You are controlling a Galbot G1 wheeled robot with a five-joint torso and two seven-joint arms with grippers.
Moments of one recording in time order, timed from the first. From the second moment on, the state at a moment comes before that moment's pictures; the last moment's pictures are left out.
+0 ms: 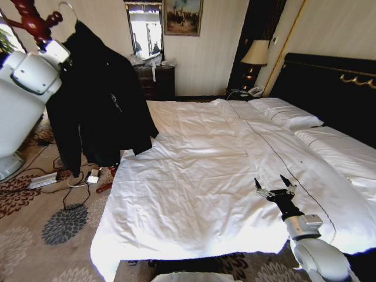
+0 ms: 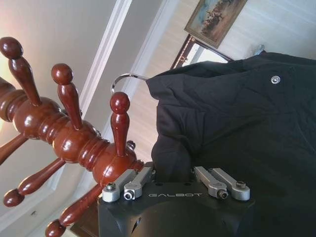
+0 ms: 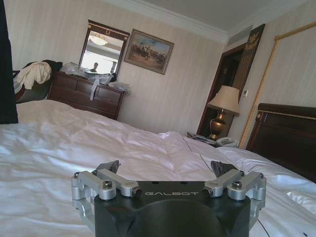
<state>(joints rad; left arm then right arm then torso) -0.41 -0.60 0.42 -1.30 -0.10 0.63 0.05 -1.76 1.08 0.90 2.17 0.32 0.01 0.03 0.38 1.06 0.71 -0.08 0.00</state>
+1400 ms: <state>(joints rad) -0.21 -0.47 0.25 -1.45 -0.07 0.65 0.02 -1.76 1.08 0.90 2.17 0.32 0.01 0.03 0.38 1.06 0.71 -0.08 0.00</state>
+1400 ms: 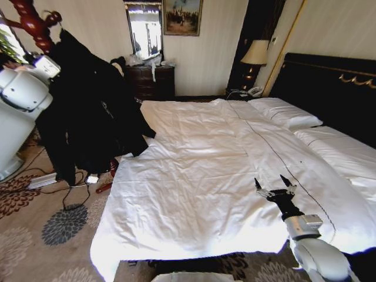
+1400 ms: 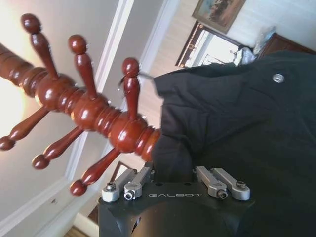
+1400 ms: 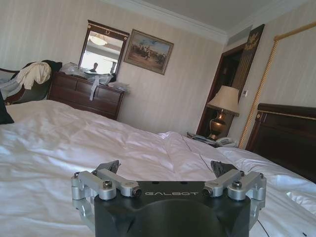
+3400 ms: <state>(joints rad) 1.16 -0.61 -0.66 -2.07 -0.84 0.04 -0.19 -1.76 1.08 0.90 2.17 0.32 0.01 0.03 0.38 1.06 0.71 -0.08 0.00</state>
